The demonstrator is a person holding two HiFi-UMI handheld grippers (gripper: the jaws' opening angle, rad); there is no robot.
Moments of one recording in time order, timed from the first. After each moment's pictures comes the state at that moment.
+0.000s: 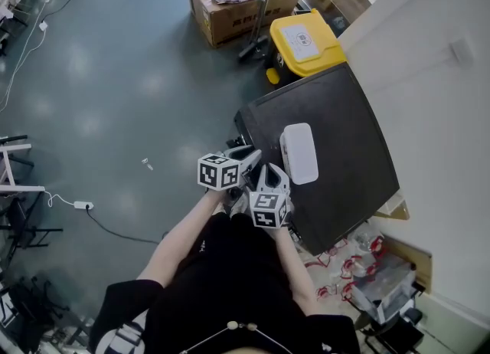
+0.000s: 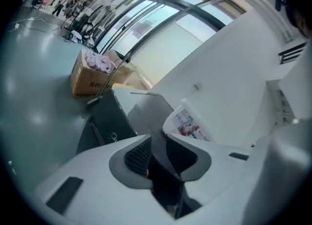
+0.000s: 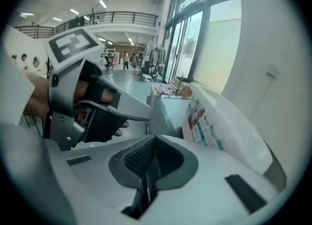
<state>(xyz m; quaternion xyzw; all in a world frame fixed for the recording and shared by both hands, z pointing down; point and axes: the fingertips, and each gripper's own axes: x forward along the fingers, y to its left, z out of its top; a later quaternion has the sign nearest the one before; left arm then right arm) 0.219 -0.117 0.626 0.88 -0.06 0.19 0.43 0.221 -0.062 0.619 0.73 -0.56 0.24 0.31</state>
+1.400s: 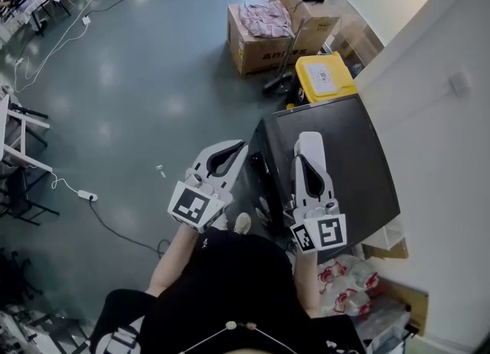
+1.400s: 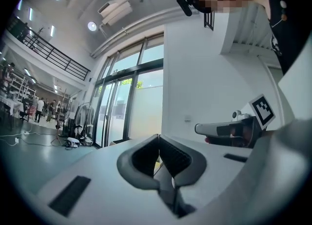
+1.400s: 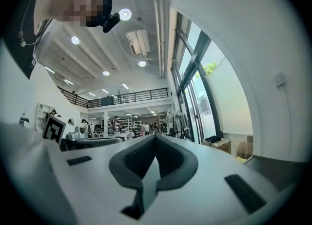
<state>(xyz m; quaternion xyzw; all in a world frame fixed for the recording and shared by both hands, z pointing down) 0.085 -0.112 0.350 0.98 -0.21 -0.03 0.03 0.183 -0.048 0.339 0.68 -0.73 0.02 -0.06</state>
